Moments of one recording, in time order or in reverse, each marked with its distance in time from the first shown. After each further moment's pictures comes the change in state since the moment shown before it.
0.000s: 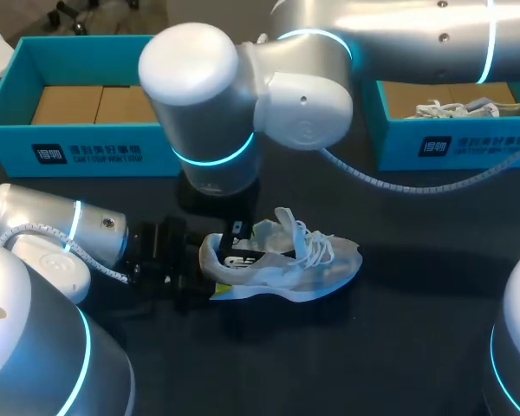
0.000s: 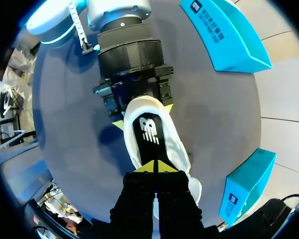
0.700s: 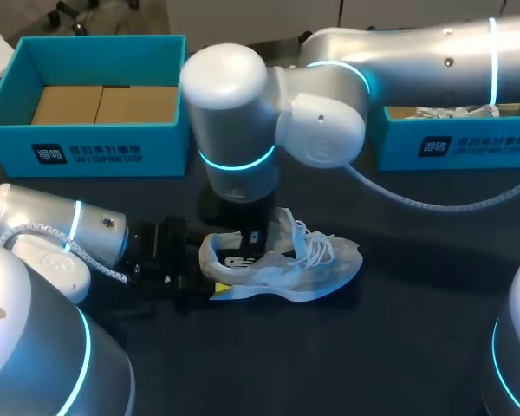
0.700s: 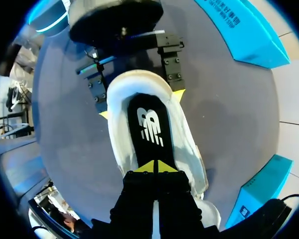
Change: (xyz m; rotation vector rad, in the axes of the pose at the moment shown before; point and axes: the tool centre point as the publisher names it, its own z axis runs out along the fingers) left arm 0.000 0.000 0.000 0.000 0.000 0.000; right arm -0.002 -0.010 0.062 -0.007 0.121 -0.032
